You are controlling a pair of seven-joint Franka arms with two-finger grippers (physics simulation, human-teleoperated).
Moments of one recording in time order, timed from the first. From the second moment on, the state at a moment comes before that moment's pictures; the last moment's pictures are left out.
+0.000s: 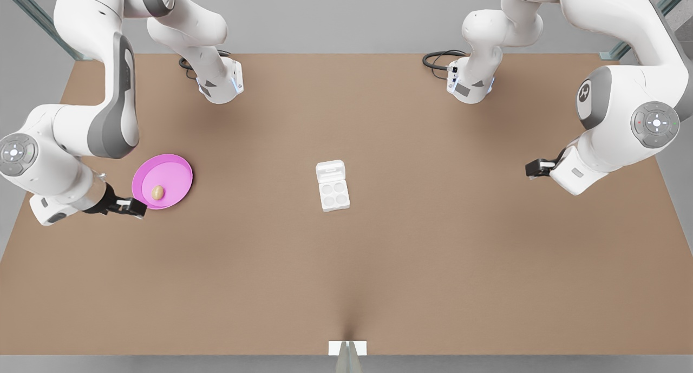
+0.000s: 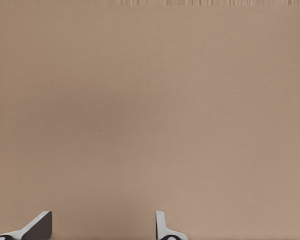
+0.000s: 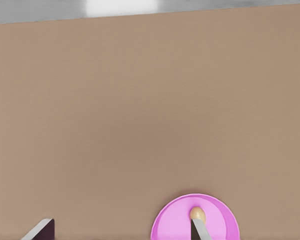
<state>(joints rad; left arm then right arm) -0.07 0.19 0.00 -1.41 0.07 1.45 -0.05 -0.02 0.30 0.01 -1.42 -0.06 1.73 0.09</state>
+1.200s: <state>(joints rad) -0.07 0.19 0.00 -1.41 0.08 1.45 -0.04 -0.31 0.36 0.00 -2.25 -0.10 2.41 -0.15</state>
